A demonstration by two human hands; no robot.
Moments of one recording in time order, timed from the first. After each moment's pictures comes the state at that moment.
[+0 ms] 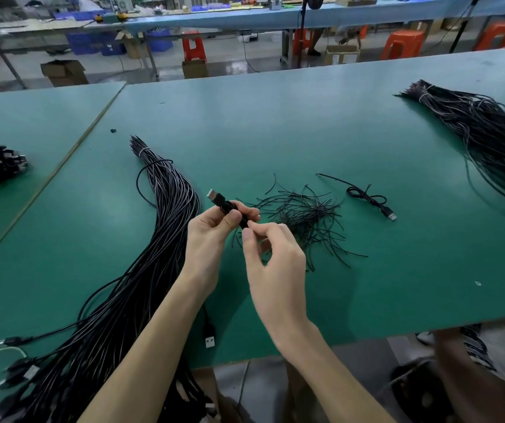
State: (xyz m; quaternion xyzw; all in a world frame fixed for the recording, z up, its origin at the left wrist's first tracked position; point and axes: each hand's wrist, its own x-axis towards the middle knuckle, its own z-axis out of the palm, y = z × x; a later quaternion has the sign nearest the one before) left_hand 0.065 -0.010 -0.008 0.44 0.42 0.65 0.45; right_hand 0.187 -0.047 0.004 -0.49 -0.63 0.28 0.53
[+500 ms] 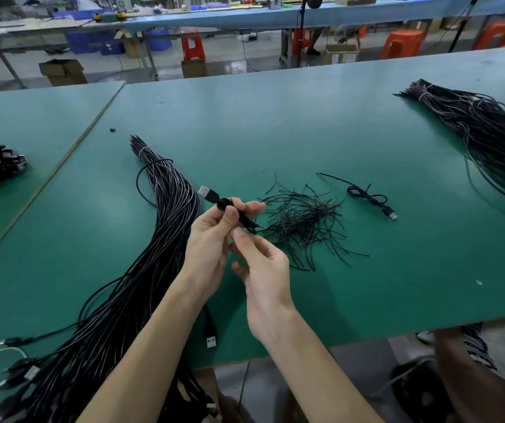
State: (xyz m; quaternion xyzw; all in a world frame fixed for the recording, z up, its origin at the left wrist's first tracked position) left_hand 0.068 -0.013 0.000 0.41 0.37 0.65 0.53; right_hand 0.162 -0.041 -0.004 -0.41 -0.26 0.69 0.53
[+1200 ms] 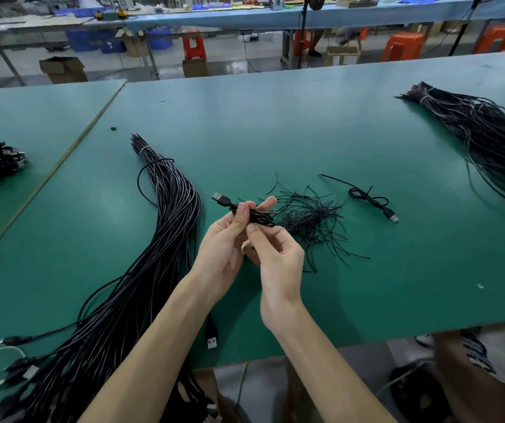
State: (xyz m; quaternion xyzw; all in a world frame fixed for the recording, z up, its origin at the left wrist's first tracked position) left_hand 0.083 -0.018 0.010 0.35 0.36 0.59 0.63; right_hand 0.172 -0.025 -0.014 -0.40 -0.31 0.62 0.60
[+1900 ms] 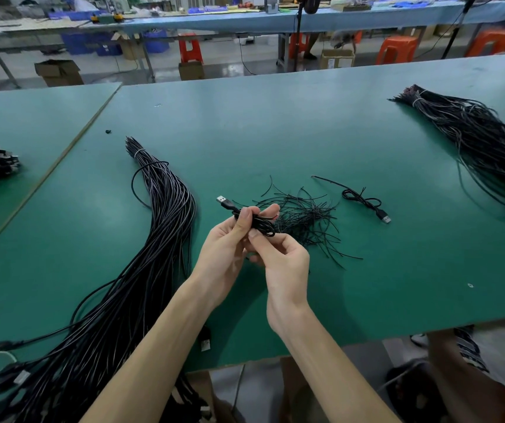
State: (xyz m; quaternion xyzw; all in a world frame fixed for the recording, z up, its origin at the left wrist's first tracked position) left_hand 0.092 -0.017 0.004 0.39 0.41 0.57 0.60; right_hand 0.189 -0.022 -0.020 -0.44 -0.31 0.61 0.58
